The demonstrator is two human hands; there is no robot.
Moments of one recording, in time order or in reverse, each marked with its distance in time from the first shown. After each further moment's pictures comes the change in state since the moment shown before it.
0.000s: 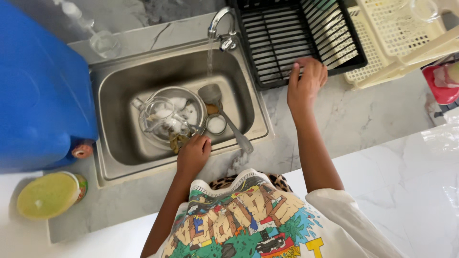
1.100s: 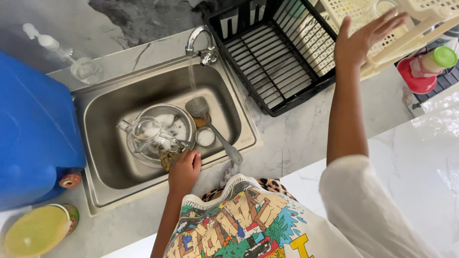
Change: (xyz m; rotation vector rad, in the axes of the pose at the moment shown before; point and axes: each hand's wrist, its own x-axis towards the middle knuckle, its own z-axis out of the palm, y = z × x) left_hand 0.005 0.006 -0.006 -0.120 -0.077 -0.084; right_hand 0.116 0.156 -0.030 -0.147 0.239 0.358
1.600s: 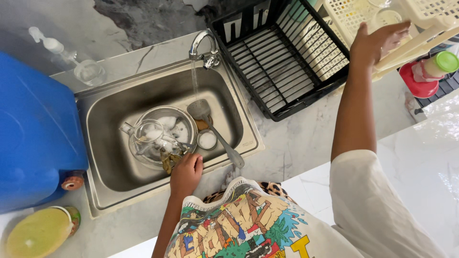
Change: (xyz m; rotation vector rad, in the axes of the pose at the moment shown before) left_hand 0.001 0.000 -0.002 -0.024 -0.039 -0.028; right_hand 0.040 0.014 0.018 -0.087 -0.244 0.519
